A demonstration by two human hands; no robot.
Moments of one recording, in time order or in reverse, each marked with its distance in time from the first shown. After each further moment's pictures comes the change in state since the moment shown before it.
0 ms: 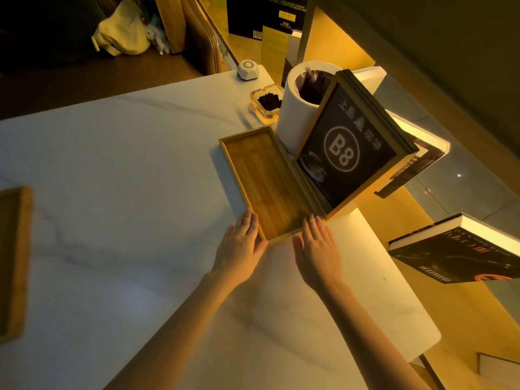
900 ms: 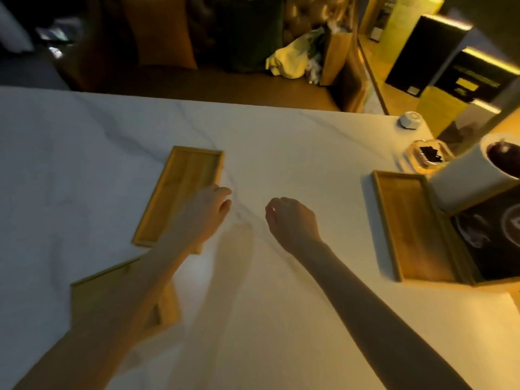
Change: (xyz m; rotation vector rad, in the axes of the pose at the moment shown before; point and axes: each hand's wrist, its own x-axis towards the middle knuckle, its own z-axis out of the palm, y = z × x) left_hand -0.191 -0.220 -0.155 -0.048 0.522 -0.388; right_hand -0.017 -0.320 -0.025 0.064 -0.045 -0.670
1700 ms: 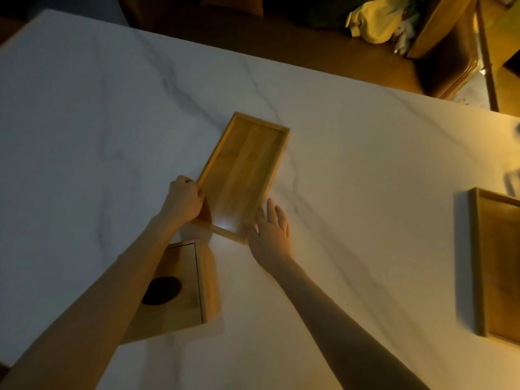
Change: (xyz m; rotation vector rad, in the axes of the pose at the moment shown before) left_hand -0.011 -0.152 0.009 -0.019 -0.168 -0.616; right_hand 0.024 -0.087 0.118 0.304 -0.437 0.107
